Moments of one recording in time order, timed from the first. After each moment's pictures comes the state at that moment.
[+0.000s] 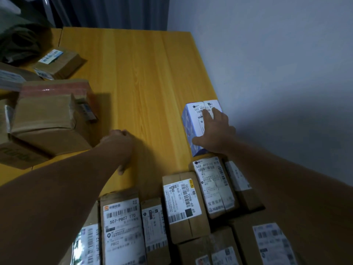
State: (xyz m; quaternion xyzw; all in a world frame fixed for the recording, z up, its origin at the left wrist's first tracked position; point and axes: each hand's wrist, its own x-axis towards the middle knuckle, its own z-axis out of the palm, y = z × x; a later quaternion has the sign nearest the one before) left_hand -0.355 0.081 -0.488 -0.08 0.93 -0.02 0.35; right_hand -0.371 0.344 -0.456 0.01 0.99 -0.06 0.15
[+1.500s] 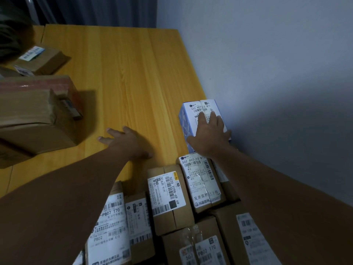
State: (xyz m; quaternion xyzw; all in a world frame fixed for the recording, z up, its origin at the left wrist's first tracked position) left_hand -0.349 0.148 -0.498 -0.19 0.92 0.07 0.34; right_hand -0.340 0.354 -0.459 0.09 0.98 -0.06 0.15
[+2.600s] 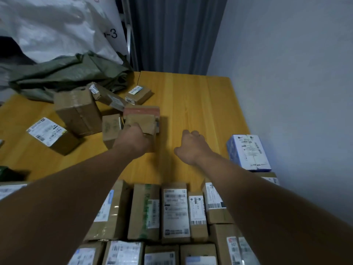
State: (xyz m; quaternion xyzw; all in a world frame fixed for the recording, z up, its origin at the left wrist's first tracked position) left_hand -0.256 -0.014 -0.350 -0.22 0.94 0.24 0.06; right_hand -0.289 0.167 -0.351 -0.10 0.95 -0.18 0.22
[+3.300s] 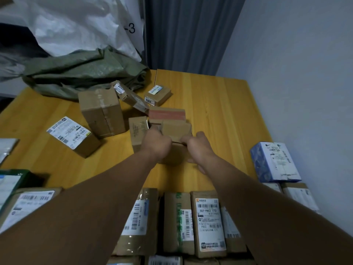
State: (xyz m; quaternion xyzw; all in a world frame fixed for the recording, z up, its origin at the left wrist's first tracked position) left_hand -0.266 -0.077 -0.379 -0.26 0.82 0.51 0.04; right_hand -0.290 0.057 -0.379 0.12 0.79 -0.54 0.25
